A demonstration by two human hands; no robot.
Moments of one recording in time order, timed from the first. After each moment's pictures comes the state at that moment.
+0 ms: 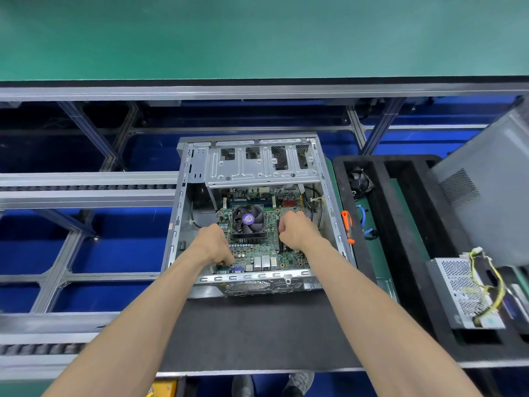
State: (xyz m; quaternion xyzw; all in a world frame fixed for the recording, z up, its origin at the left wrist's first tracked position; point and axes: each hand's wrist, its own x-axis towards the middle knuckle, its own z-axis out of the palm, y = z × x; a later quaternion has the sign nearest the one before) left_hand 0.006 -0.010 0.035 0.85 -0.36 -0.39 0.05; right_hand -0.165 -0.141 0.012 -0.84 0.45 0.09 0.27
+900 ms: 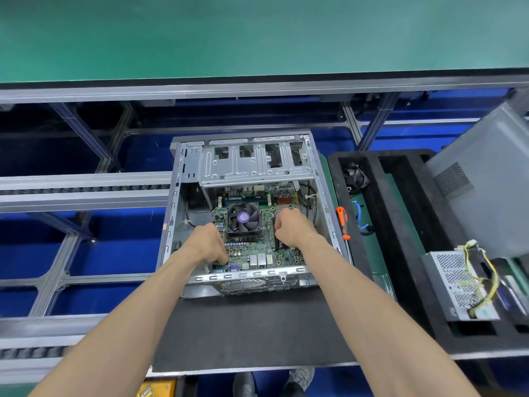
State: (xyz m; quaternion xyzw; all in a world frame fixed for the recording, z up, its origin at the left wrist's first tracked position) left_hand 0.009 -0.009 0.032 0.83 -0.40 -0.38 0.02; right_hand -0.166 -0.142 0.010 -0.84 0.46 0.09 0.29
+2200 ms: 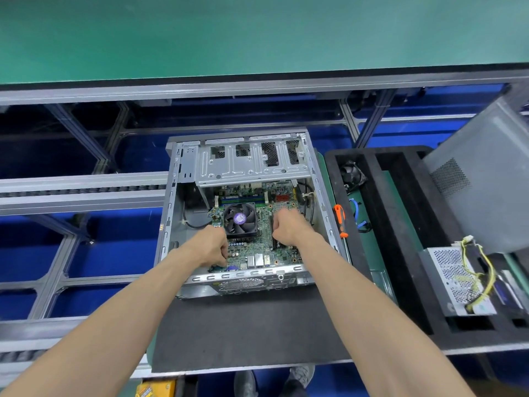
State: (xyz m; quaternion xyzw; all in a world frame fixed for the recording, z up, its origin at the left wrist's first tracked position) left_hand 0.012 -0.013 0.020 0.75 -0.58 -0.32 -0.08; right_hand -0.166 -0.143 0.008 -0.83 0.46 0.10 0.30
